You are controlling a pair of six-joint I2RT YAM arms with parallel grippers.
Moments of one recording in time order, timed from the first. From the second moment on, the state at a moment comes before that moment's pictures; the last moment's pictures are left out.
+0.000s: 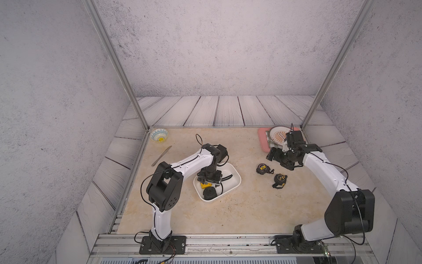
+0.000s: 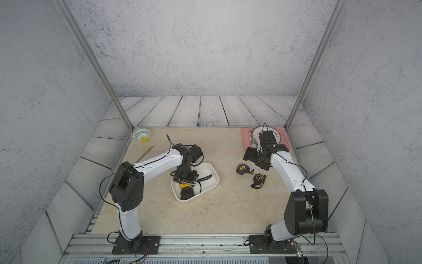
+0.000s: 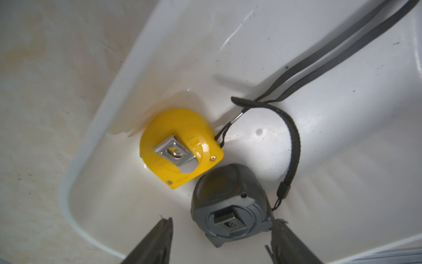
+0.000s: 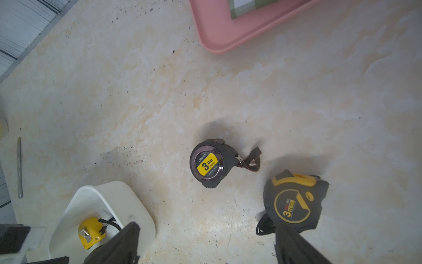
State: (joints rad) left arm -0.70 1.92 1.51 -1.24 0.02 -0.42; right arm 0.10 1.48 1.22 -0.84 -0.20 0.47
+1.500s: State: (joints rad) left arm -0.77 1.95 1.43 -1.15 -0.04 -0.87; right arm 0.11 1.48 1.19 -0.85 -0.35 0.47
